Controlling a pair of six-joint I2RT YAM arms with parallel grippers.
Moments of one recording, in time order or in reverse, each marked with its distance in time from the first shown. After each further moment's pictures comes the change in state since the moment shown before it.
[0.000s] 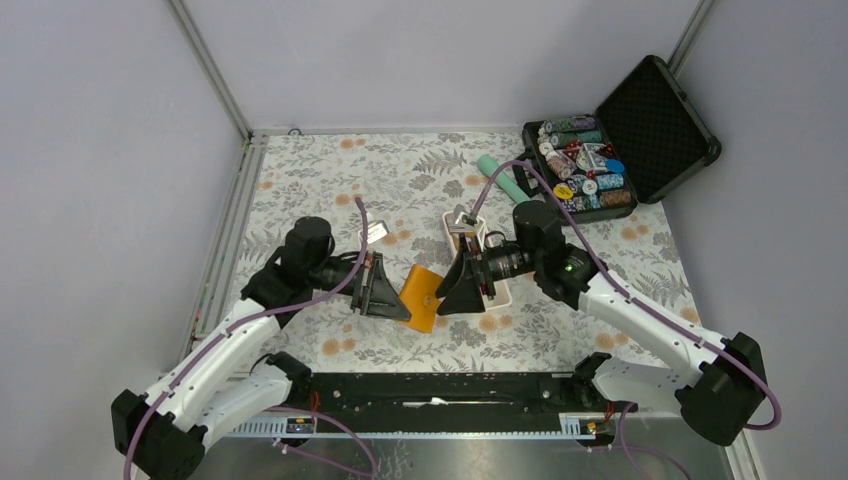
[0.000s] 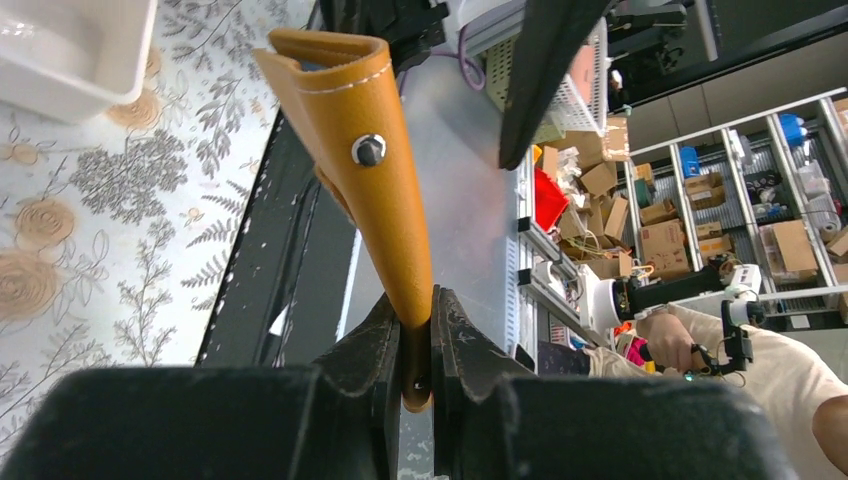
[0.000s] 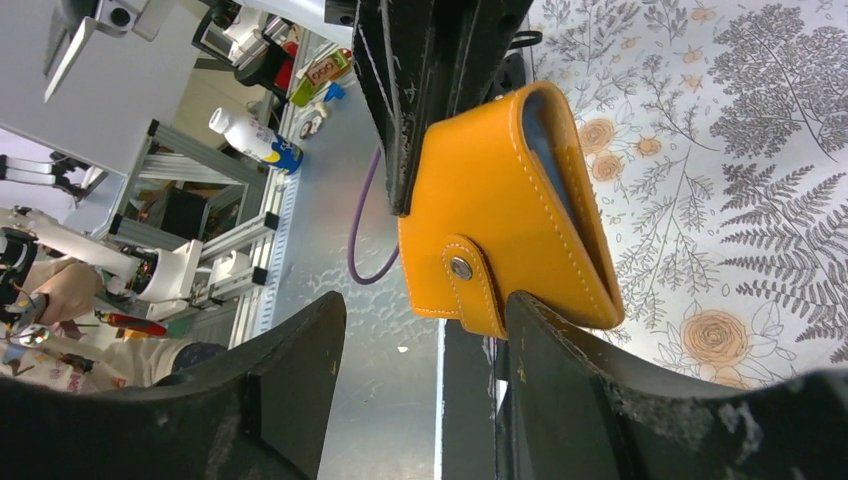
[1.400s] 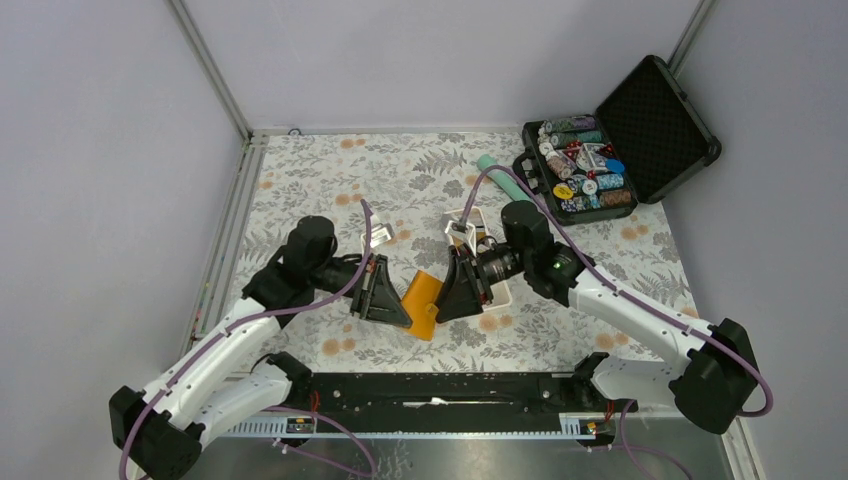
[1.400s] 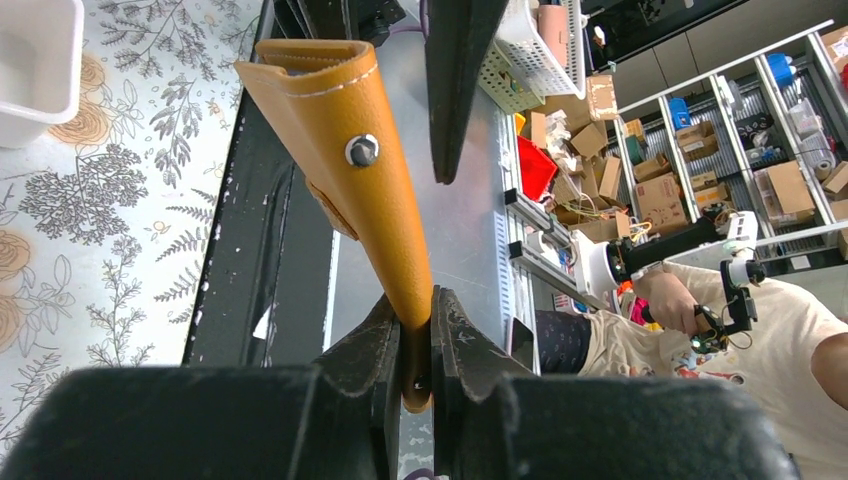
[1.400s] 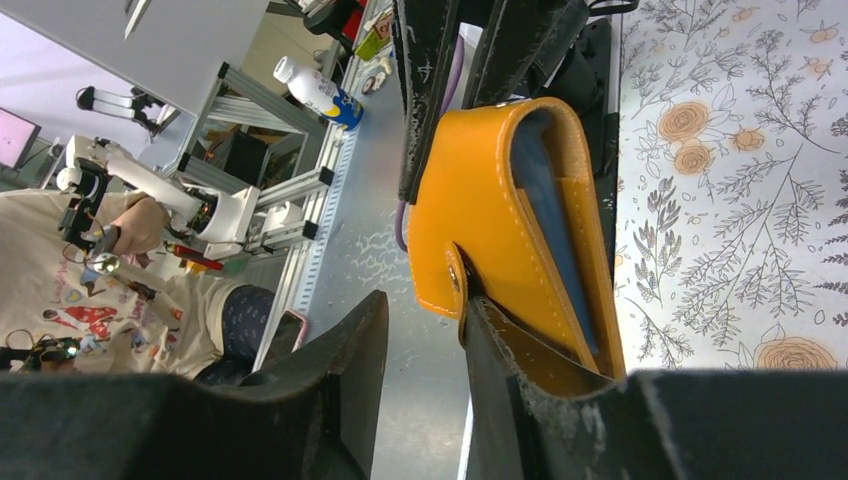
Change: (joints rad) left arm -0.035 -0.002 0.015 0.064 0.063 0.001; right arm 0.031 0.068 0.004 0.061 -0.165 0.016
